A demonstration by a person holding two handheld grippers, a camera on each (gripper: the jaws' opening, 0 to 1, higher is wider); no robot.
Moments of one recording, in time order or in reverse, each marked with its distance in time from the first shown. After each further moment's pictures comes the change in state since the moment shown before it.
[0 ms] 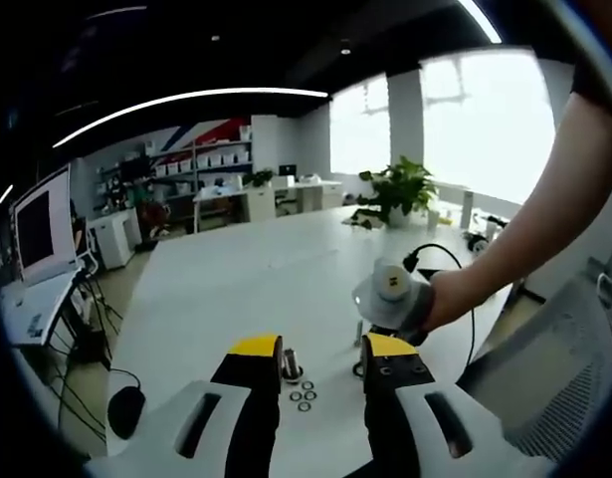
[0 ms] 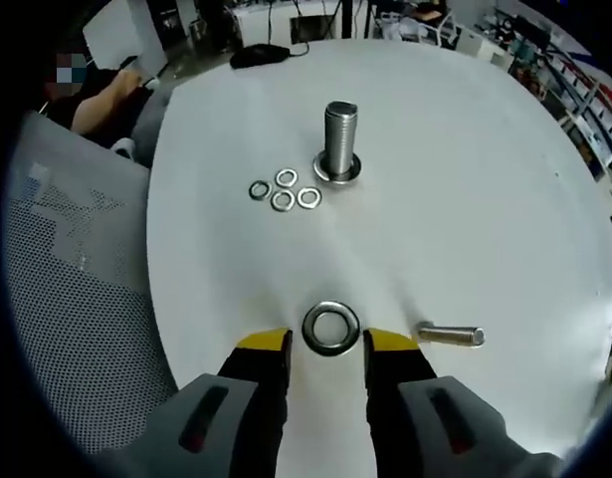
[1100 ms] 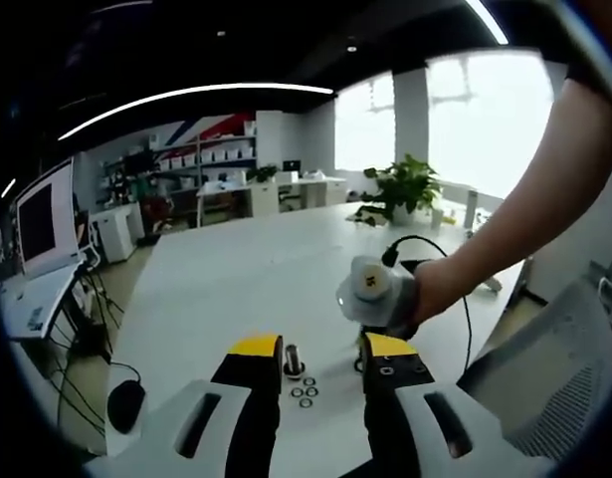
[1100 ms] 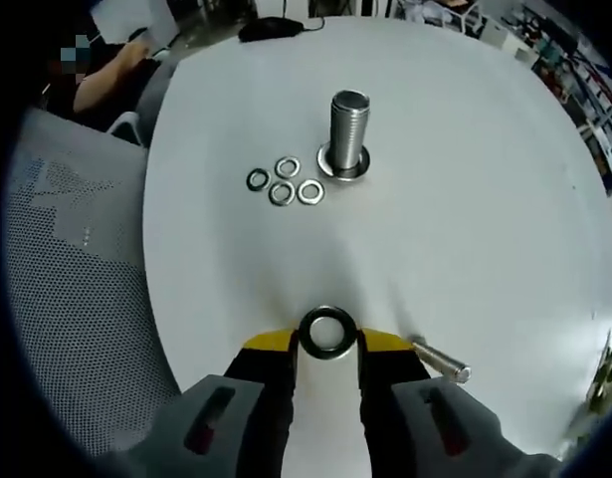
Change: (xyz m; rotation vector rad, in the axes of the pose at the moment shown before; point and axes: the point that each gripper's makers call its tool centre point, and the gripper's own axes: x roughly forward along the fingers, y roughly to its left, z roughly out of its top) left arm 0.001 0.004 -0.004 -0.012 0.023 0.013; right arm 0.002 -0.003 0.004 -0.091 0.177 0.033
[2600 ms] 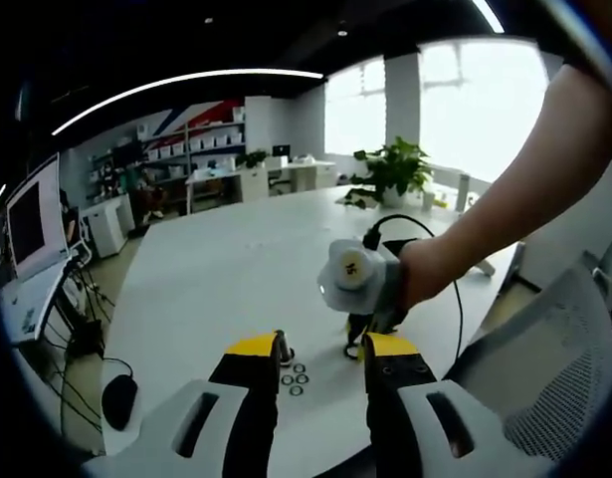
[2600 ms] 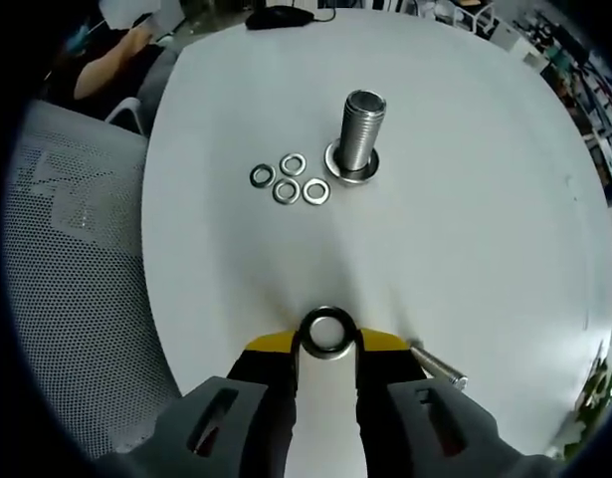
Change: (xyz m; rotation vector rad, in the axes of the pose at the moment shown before) left arm 0.006 -0.011 -0.014 0.019 0.073 -0.041; right arm 0.000 0.000 0.000 -0.029 0.002 -0.019
